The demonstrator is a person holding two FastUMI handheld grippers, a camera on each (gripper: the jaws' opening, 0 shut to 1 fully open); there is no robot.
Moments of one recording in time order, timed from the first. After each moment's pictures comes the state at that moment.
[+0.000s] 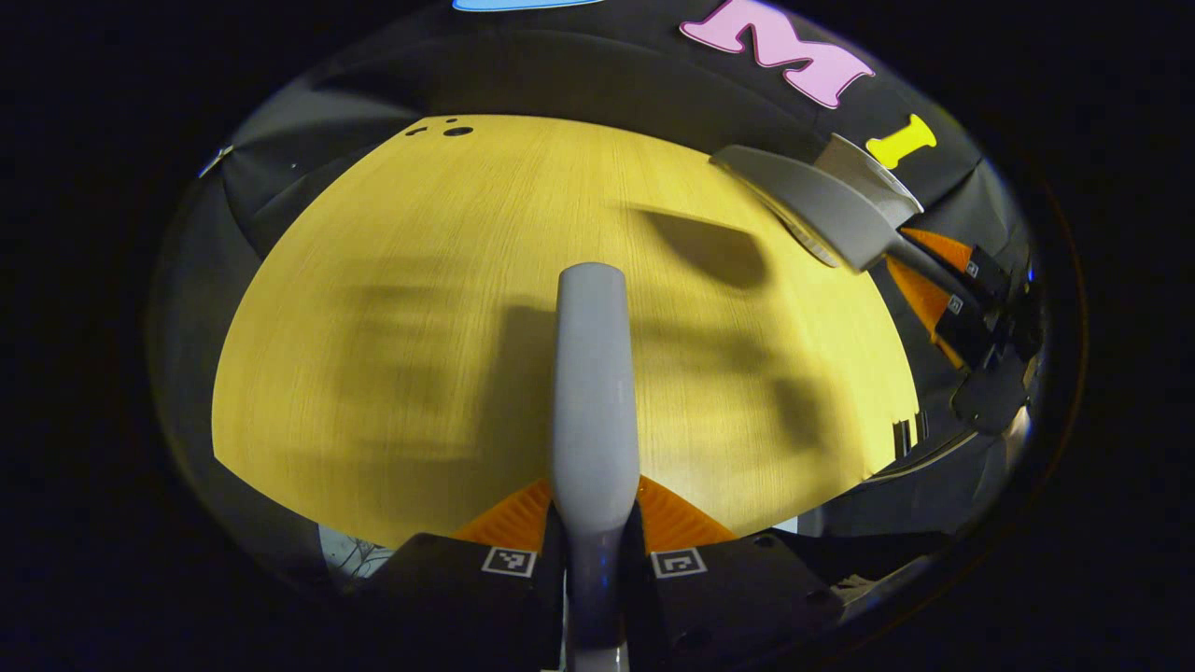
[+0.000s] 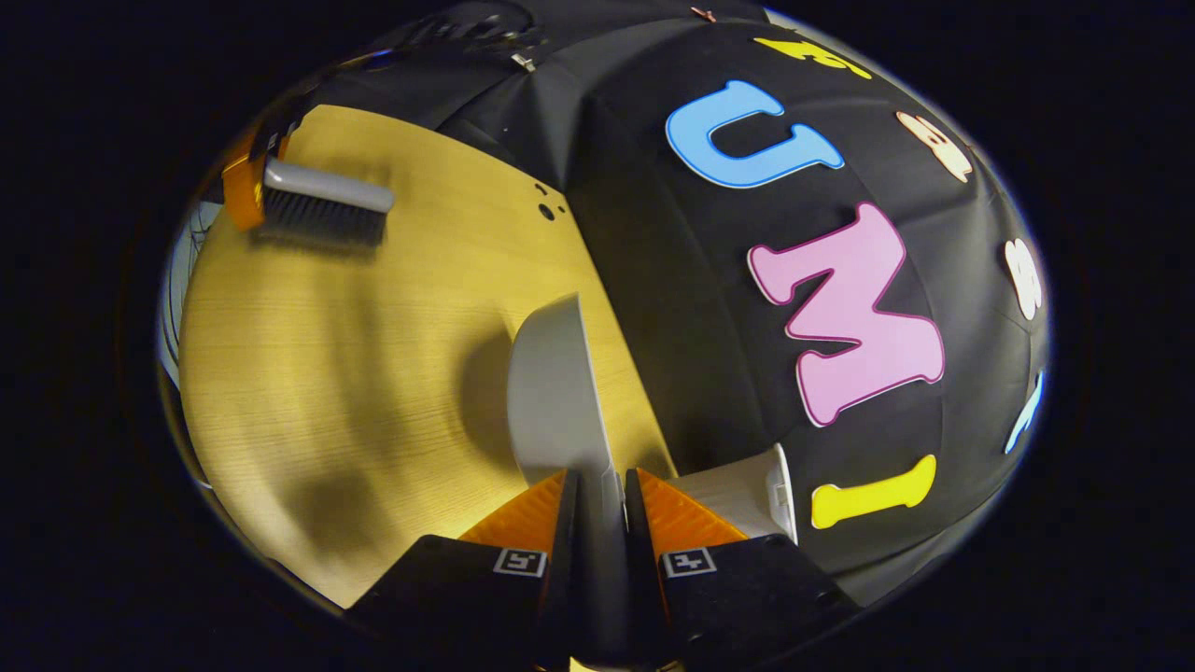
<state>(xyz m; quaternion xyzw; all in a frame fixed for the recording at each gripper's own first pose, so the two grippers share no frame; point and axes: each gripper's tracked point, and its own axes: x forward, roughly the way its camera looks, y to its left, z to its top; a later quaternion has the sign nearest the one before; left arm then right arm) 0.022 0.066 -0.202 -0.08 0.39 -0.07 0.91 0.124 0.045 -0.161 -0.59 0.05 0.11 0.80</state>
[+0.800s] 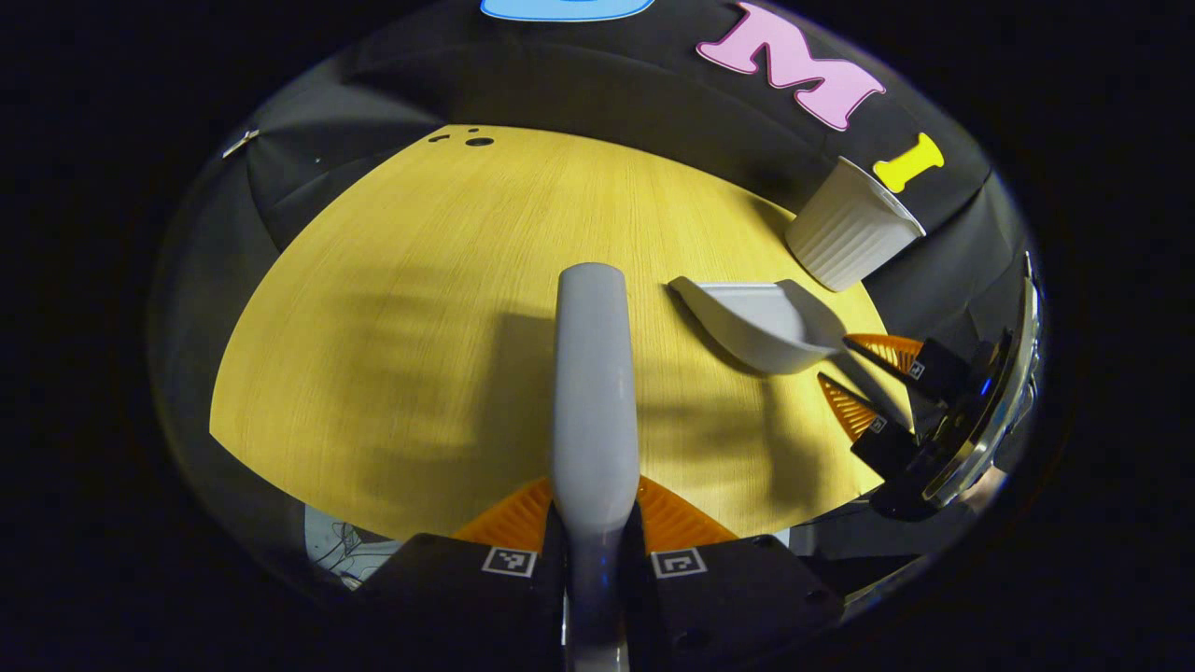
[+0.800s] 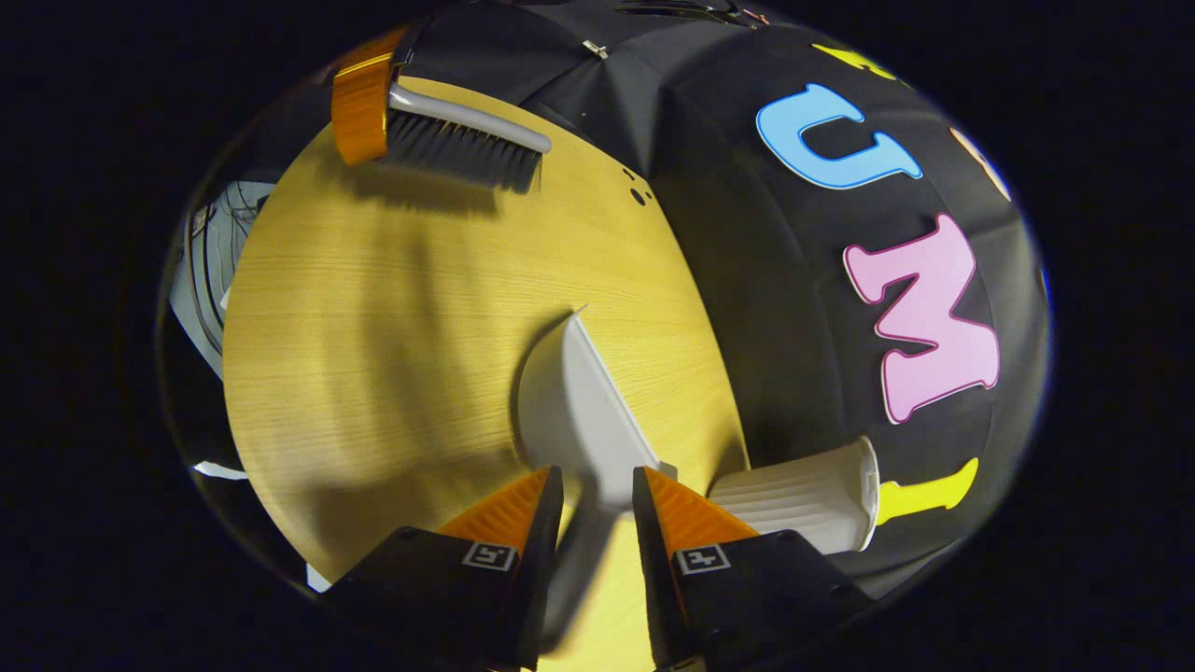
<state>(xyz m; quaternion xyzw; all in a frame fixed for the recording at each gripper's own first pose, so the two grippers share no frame) 0.021 0.065 -0.197 -0.11 0.36 -0.05 0.93 0.081 0.067 -0.259 -0.59 0.12 0.17 0.78</state>
